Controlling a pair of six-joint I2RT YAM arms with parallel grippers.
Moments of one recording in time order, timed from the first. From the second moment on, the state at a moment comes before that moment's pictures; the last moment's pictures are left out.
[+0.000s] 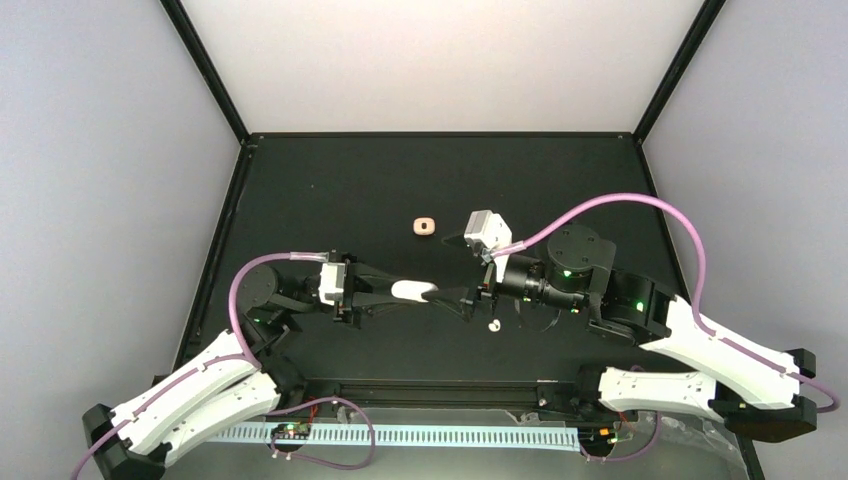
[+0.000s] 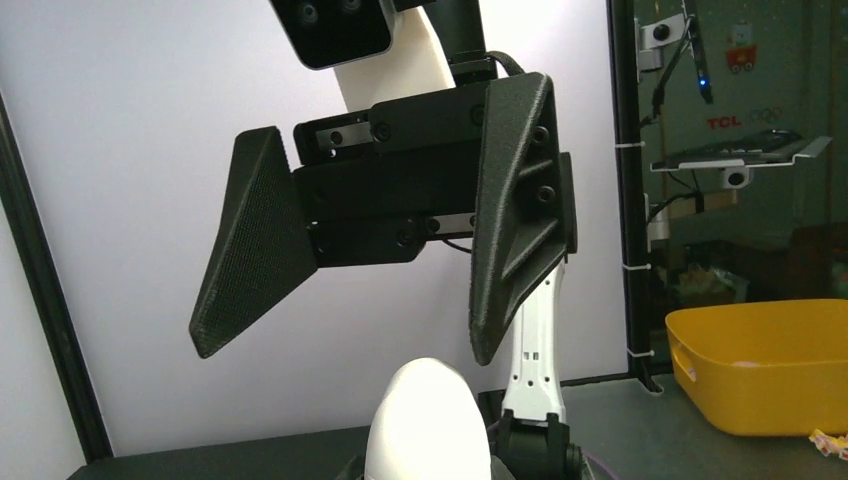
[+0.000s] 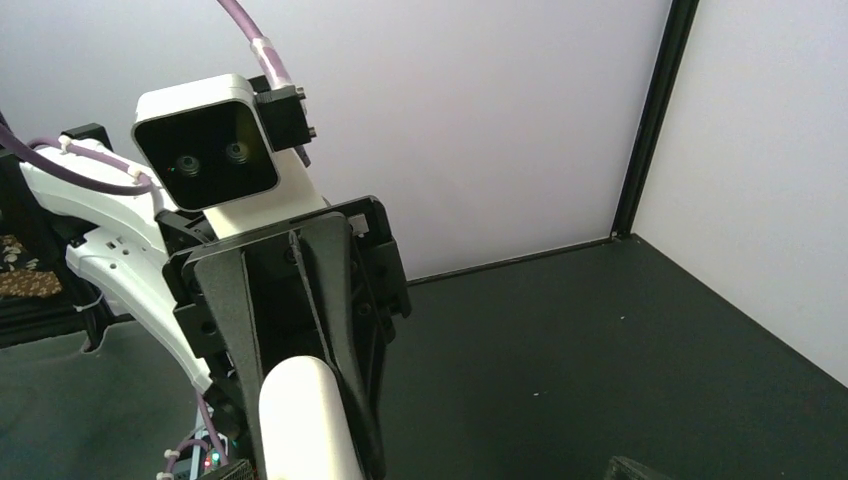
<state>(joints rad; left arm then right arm) -0.78 0.66 0.58 0.48 0.79 -0.15 1.18 0.94 1.24 -0.42 -0.07 0.02</state>
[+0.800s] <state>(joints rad) -0.78 0.65 0.58 0.44 0.79 -0.13 1.18 0.98 1.28 -0.47 0.01 0.06</state>
